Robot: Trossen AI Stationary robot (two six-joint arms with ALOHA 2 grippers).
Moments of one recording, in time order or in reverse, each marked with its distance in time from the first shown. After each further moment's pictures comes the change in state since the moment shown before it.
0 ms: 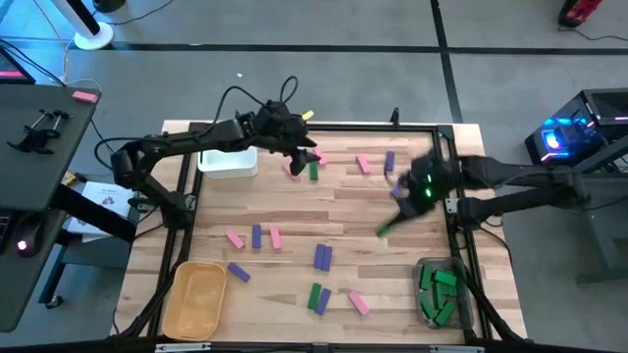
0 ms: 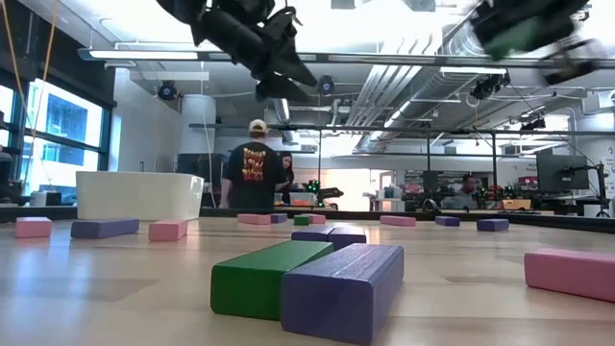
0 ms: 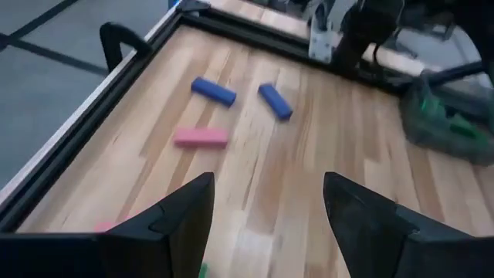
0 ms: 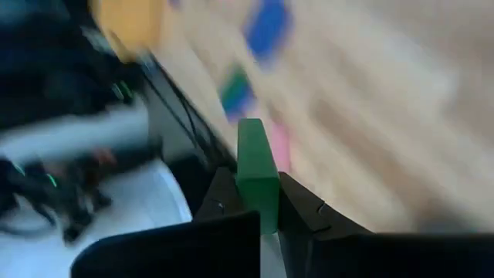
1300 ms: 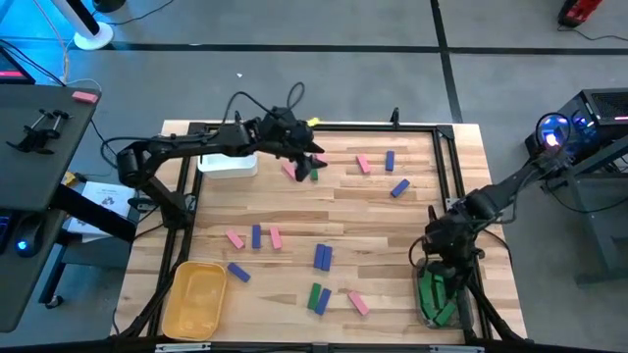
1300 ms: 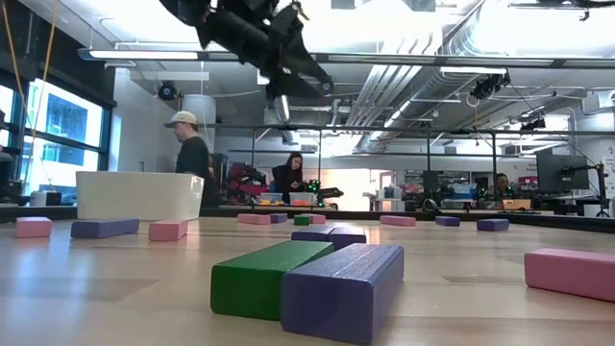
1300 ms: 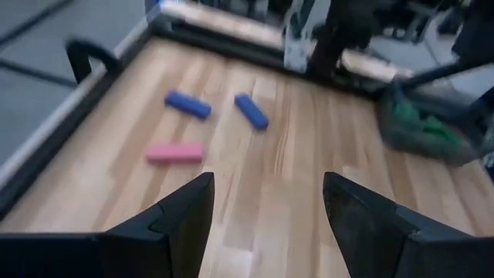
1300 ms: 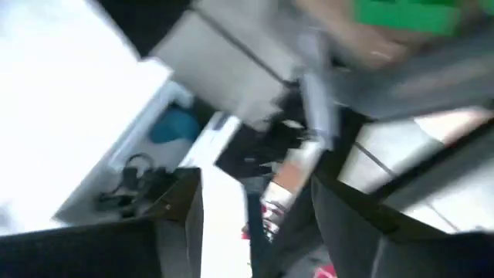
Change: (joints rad) left arm -0.019 0.010 -0.003 0.063 0.034 -0.001; right arm 0.577 0.003 -0.104 0.110 -0.350 0.545
